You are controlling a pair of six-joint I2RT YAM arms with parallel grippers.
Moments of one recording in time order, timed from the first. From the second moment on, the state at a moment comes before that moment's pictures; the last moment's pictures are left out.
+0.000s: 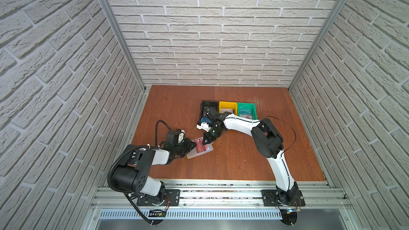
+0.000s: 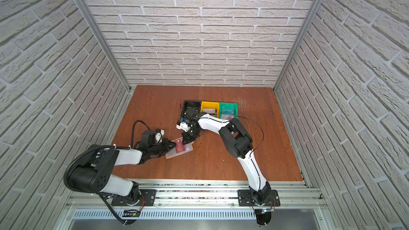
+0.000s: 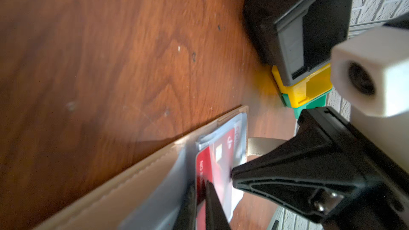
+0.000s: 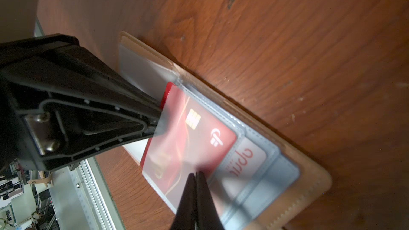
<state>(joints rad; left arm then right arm) -0.29 1.48 0.31 0.40 0.53 -0.88 0.67 2.24 1.67 -0.77 -0.57 0.07</state>
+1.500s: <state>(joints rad) -0.09 0.91 0.27 -0.23 0.46 -0.76 0.61 2.24 1.64 -0.75 -0.71 0.13</state>
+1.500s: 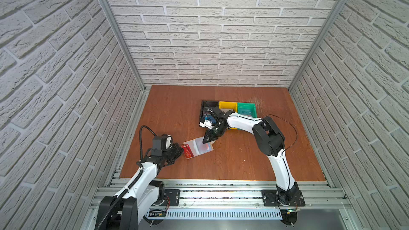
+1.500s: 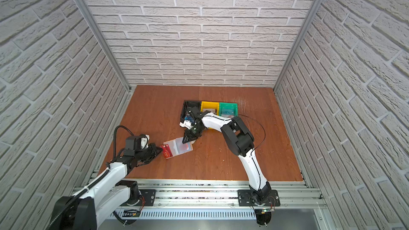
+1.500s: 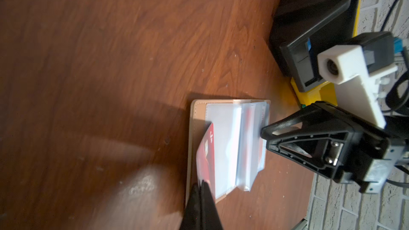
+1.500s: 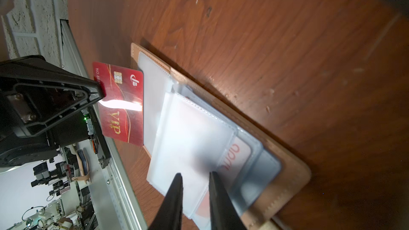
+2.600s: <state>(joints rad) -0.23 1.07 0.29 0.39 0.48 -0.95 0.54 2.30 1.77 -0.76 -1.15 0.11</state>
